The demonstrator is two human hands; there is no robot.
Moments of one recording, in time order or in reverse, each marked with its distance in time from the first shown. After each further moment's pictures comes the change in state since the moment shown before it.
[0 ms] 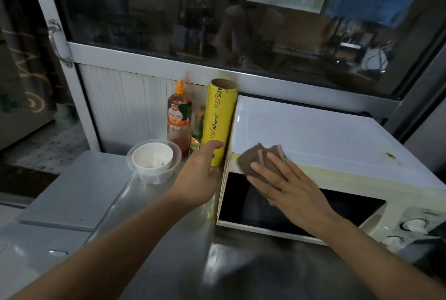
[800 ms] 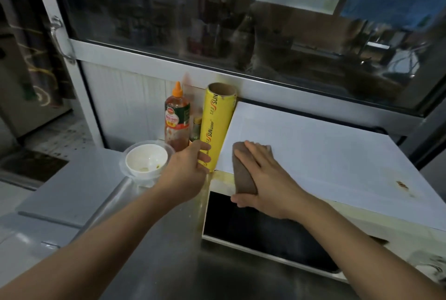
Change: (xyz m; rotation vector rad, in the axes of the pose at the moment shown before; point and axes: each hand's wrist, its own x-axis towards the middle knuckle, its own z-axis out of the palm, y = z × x) left_hand 0.048 0.020 0.005 0.057 0.066 -0.198; right_hand 0.068 0.043 -0.025 0.737 -0.381 0.248
